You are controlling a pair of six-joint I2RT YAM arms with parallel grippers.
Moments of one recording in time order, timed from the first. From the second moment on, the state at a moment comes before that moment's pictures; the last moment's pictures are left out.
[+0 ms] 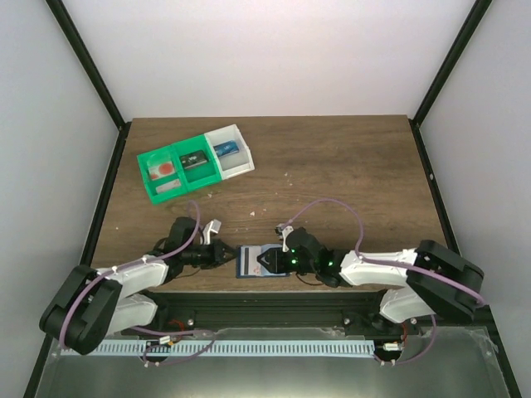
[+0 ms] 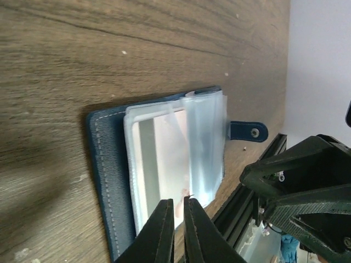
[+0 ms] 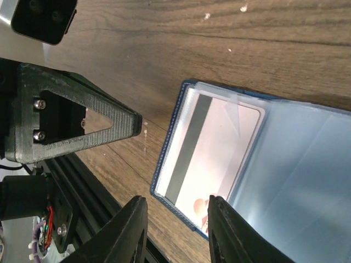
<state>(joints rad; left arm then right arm) -0.45 1.17 0.23 0.21 0.72 -0.83 1.04 1.33 0.45 0.27 -0.13 0.88</state>
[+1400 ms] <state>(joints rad) -0.47 1.39 0.21 0.33 0.73 -0.78 0.99 1.55 0.45 0.40 -0.24 0.93</state>
